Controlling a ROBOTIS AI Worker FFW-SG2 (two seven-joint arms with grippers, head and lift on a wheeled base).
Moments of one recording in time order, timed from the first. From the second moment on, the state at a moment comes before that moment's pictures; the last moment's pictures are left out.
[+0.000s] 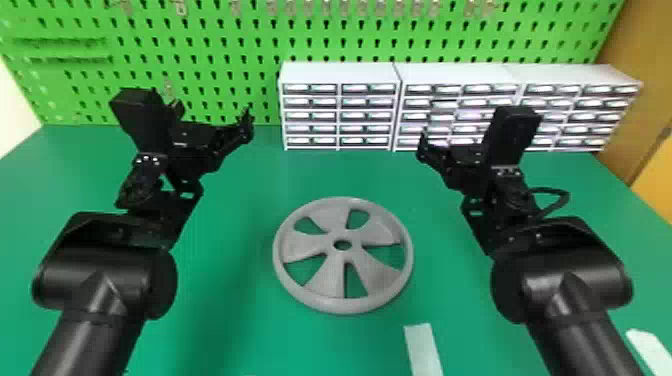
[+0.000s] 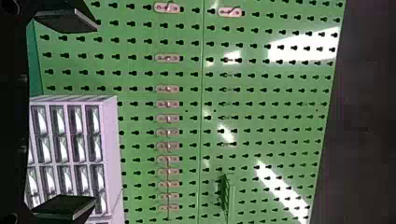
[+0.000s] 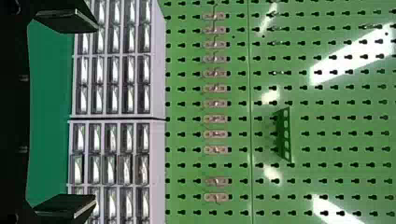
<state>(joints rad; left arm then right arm) -0.24 0.18 -0.08 -1.62 0.21 0.04 -0.10 -0.29 -0.12 0.17 -1.55 -0.19 0.19 -0.10</state>
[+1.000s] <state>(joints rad) -0.24 0.18 -0.08 -1.62 0.21 0.05 -0.10 -0.29 -0.12 0.17 -1.55 -0.19 0.19 -0.10</state>
